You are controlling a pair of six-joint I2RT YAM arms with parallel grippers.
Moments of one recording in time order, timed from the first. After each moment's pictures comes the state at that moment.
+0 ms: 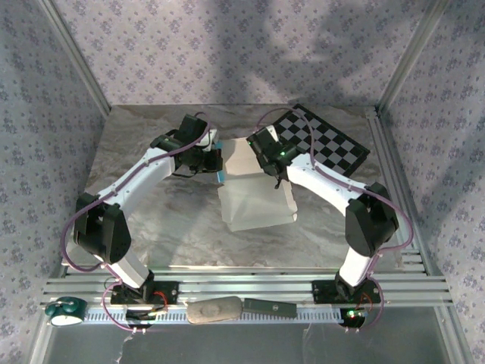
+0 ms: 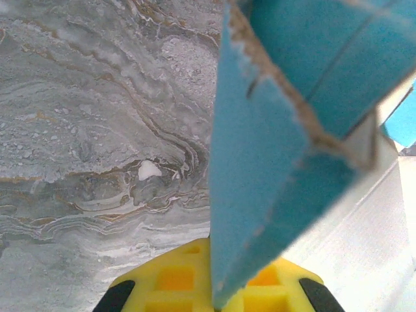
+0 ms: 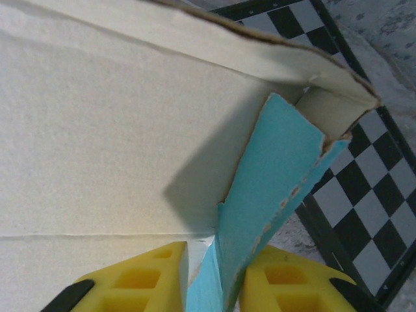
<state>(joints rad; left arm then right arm) -0.49 1.62 1.40 -0.76 0.27 -0.41 0.68 1.73 1.41 -0.66 0.56 0.16</state>
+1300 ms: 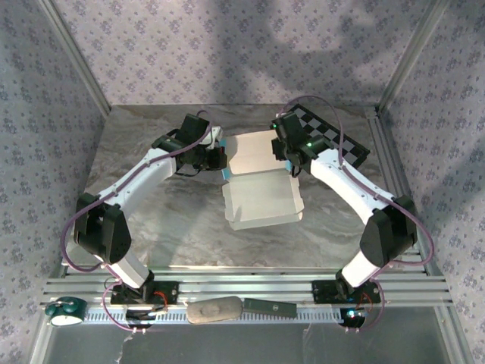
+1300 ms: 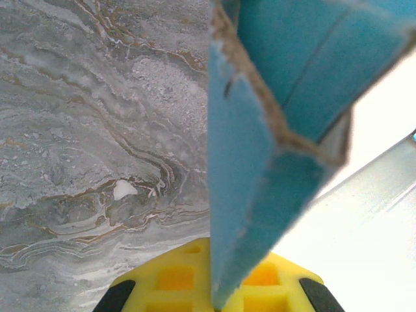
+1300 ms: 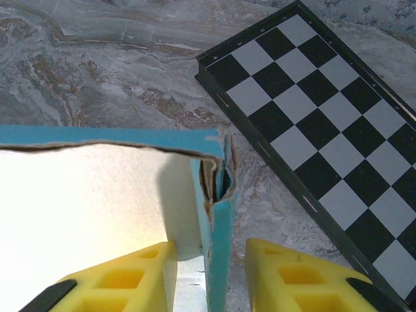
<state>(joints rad) -0.51 1.62 1.40 -0.70 0.30 -0.41 0.54 1.60 1.43 -0.66 0.35 0.23</state>
